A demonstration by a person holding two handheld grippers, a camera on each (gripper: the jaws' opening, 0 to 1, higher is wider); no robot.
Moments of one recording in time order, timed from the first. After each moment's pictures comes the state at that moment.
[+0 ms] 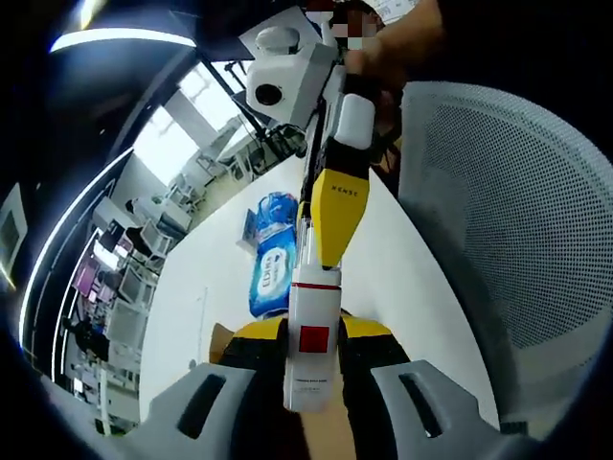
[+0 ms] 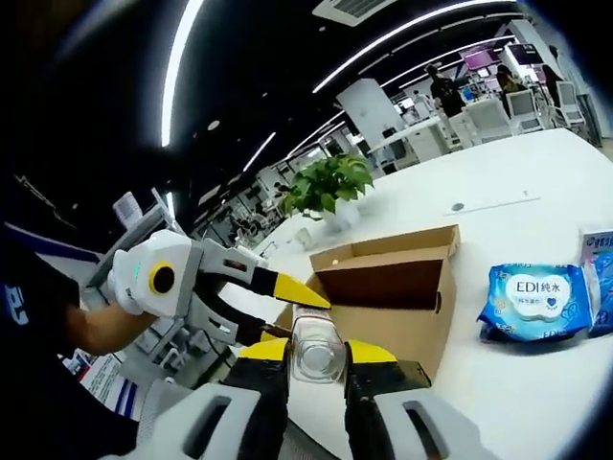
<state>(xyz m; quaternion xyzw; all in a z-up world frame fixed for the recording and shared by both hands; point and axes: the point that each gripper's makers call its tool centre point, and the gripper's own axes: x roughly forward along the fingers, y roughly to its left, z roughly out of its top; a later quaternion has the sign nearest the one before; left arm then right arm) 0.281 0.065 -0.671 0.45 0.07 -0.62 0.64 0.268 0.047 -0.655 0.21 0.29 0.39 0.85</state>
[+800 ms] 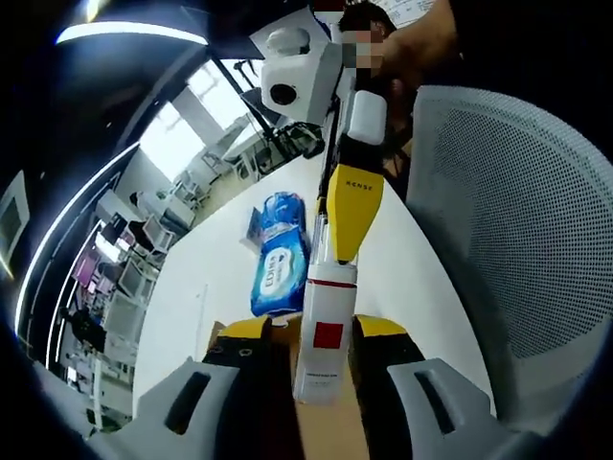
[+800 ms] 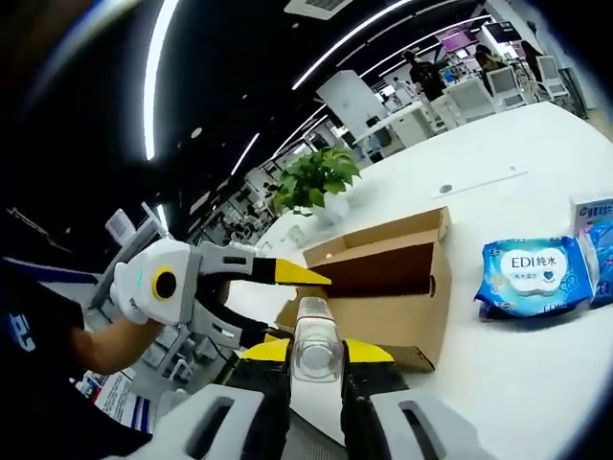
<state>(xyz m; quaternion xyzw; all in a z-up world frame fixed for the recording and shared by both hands) 0.291 0.063 -0.672 0.42 0.08 -0.61 0.66 0.268 0.041 -0.659 0.24 0.32 0.36 0.84</state>
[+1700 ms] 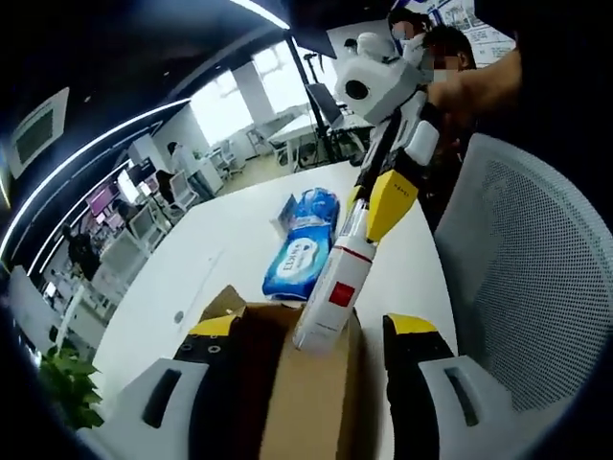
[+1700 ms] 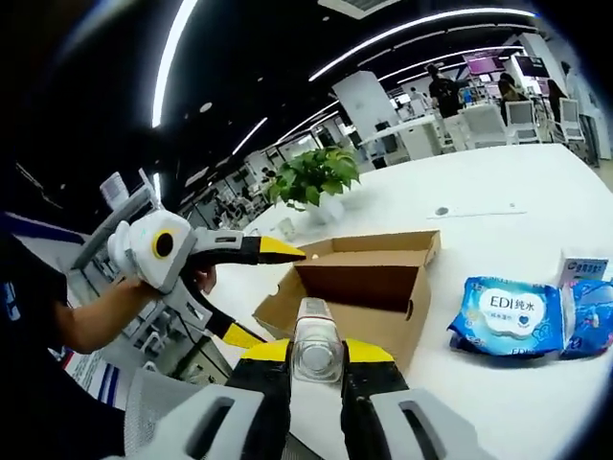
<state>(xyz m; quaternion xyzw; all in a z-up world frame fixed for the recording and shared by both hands) 0.305 0.083 -0.657 0.30 0.15 -0.56 0.75 0.280 0.024 -0.652 0.14 0.31 0.37 0.87</state>
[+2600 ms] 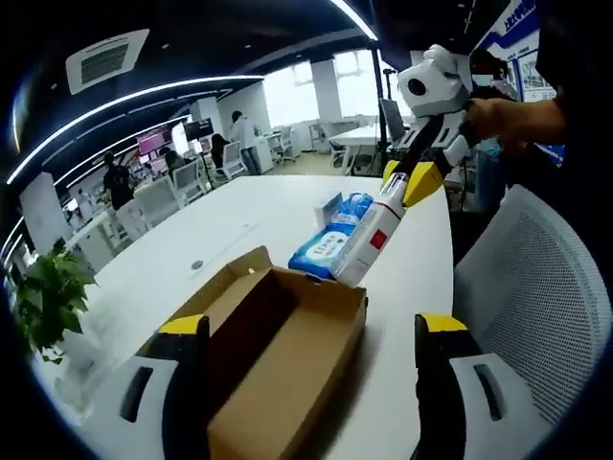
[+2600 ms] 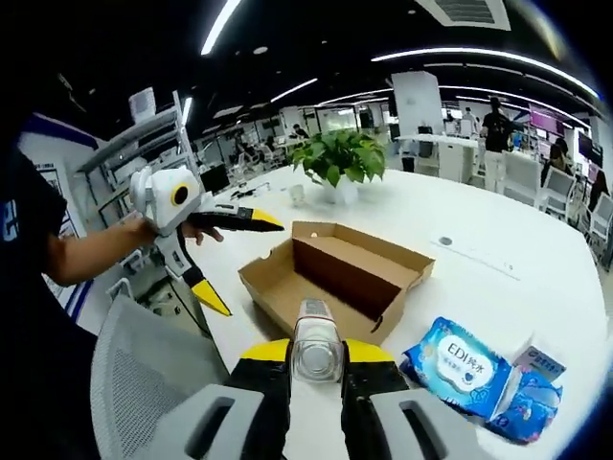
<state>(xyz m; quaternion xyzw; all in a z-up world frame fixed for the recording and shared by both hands) 0.308 0.128 -0.658 0.18 0.20 -0.48 0.84 0.289 -0.004 -0.638 -0.05 0.31 0.42 0.85</state>
